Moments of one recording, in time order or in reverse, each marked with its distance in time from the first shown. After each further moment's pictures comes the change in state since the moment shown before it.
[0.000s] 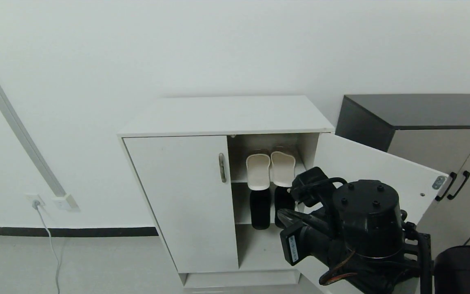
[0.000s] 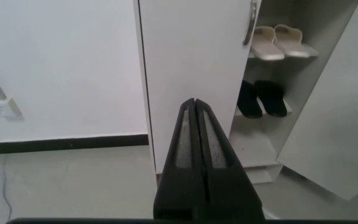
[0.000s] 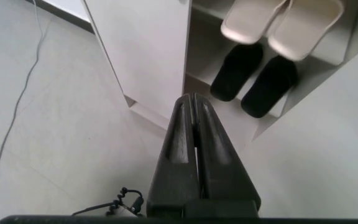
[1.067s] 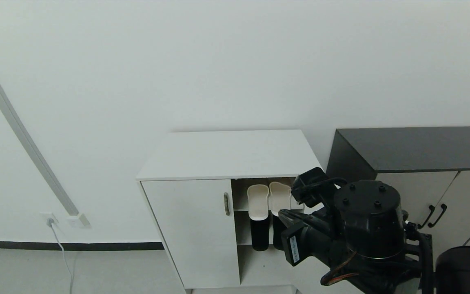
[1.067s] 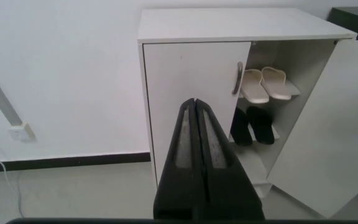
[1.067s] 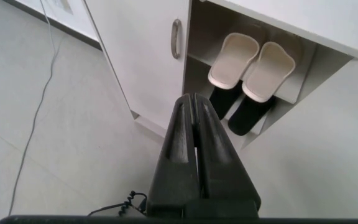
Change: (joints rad) left arm 0.000 0.000 0.000 0.000 -0.002 0.001; right arm -0.003 -0.003 0.007 0.000 0.003 0.000
